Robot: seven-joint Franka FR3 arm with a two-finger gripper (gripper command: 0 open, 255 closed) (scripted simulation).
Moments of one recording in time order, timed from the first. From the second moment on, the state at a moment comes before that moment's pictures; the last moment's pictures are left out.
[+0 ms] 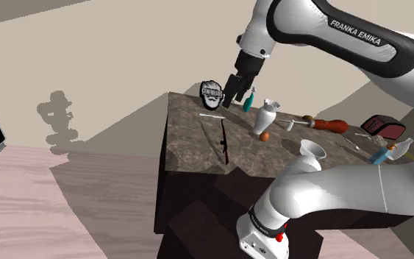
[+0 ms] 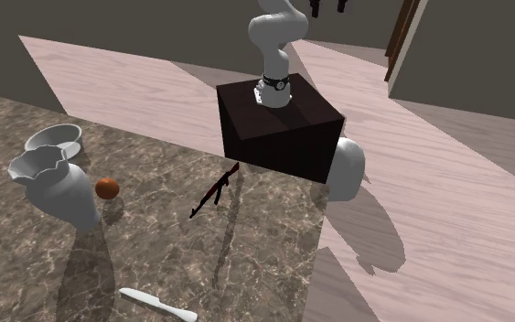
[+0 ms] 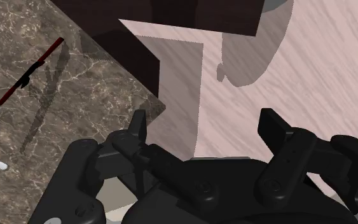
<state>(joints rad) 0.01 -0.80 0.03 -2.31 0.07 1.51 -0.08</state>
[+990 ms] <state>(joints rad) -0.12 -0.66 -0.06 -2.57 -0.02 1.97 -0.07</state>
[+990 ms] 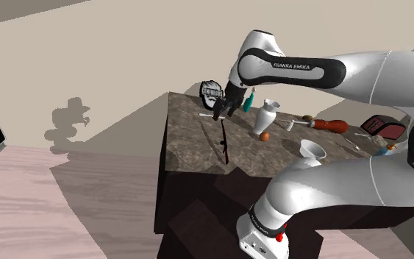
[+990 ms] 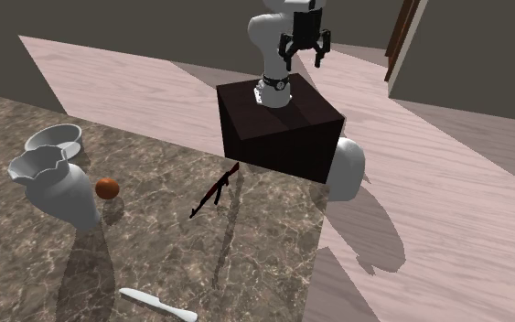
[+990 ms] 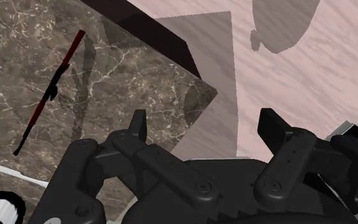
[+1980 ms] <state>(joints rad) -0.24 -0.23 -0.21 -2.60 -0.04 2.52 -0.07</state>
